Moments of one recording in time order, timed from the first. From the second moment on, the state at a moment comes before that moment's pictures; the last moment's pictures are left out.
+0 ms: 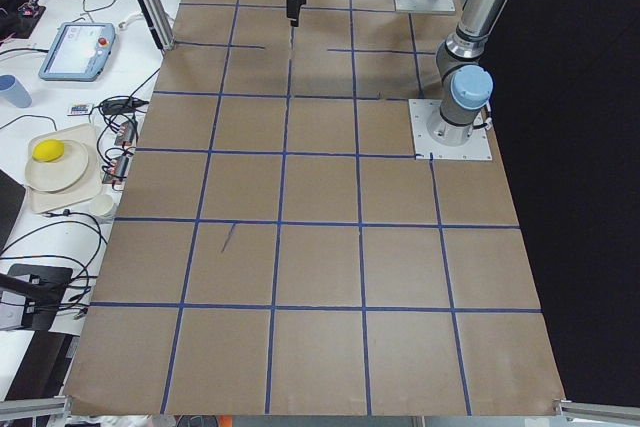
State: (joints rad) left arm -1.53 -1.57 -1.54 -1.57 1.53 0.24; right arm 0.73 -1.59 2.08 -2.10 -1.42 -2.65
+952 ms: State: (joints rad) left arm -1.53 -1.57 -1.54 -1.57 1.53 0.25; right arm 0.66 -1.36 2.02 -2.09 -1.35 -3.09
